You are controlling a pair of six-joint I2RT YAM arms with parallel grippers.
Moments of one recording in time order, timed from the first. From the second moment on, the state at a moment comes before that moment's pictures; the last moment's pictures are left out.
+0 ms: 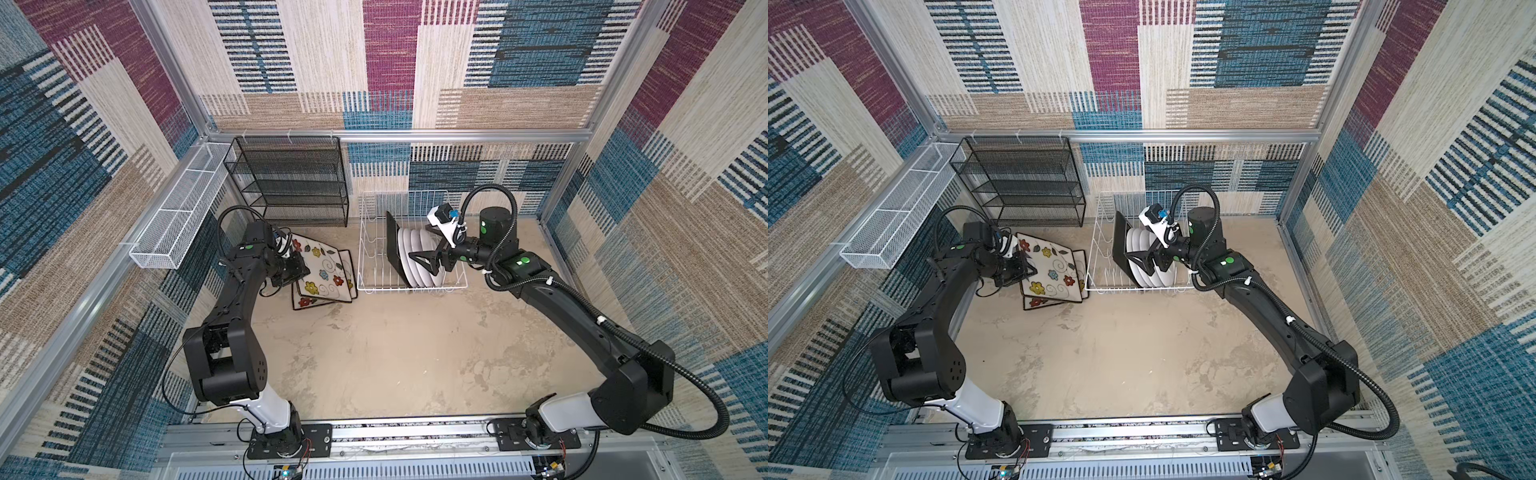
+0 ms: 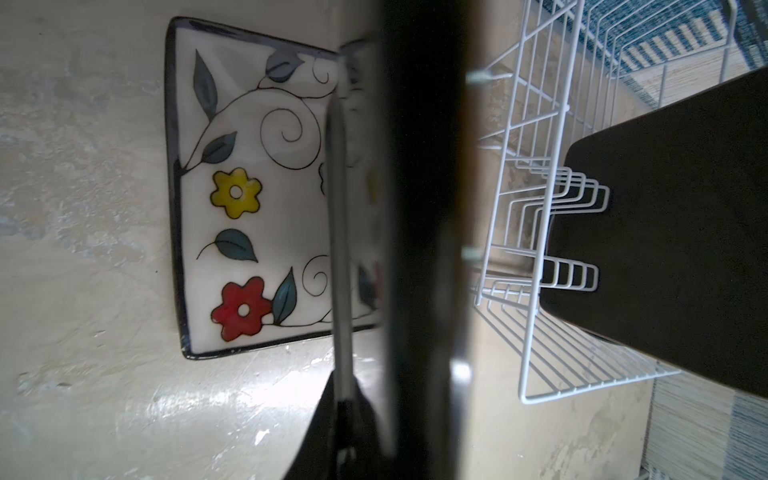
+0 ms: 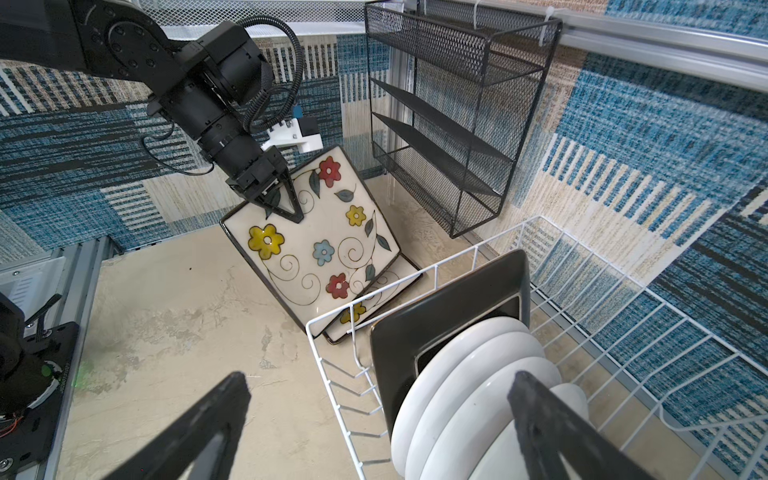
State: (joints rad) left arm 0.16 1.65 1.39 -0.83 0.44 -0.23; right arm 0.46 1.43 1.32 -0.19 -0.57 -0.22
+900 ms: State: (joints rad) left arm 0.22 1.88 1.55 -0.89 0.61 -0.14; right arm 0.46 1.44 1.37 -0.25 -0.55 -0.20
